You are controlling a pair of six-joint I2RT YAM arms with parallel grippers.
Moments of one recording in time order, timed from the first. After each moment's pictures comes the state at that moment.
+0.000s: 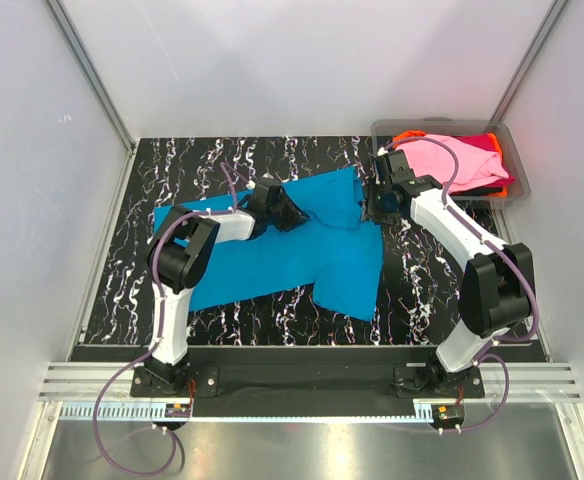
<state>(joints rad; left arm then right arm) -0.49 2.10 1.26 0.18 0.18 -1.09 0.33 1.66 1.34 -0.64 0.02 0.41</state>
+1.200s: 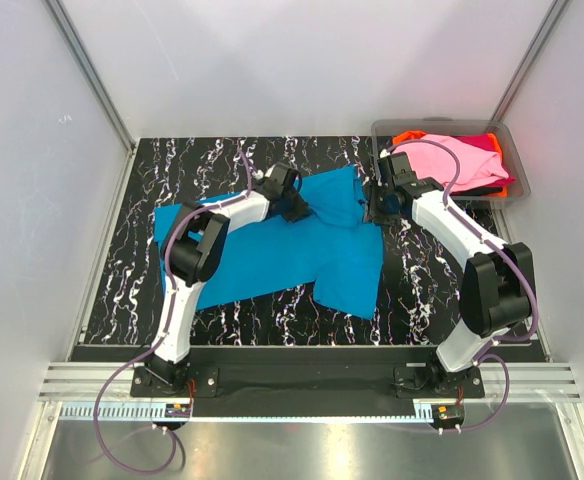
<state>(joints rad) -0.51 2.24 1.60 -0.20 0.06 -1.07 0.31 1.66 1.31 -0.61 0.01 0.41</state>
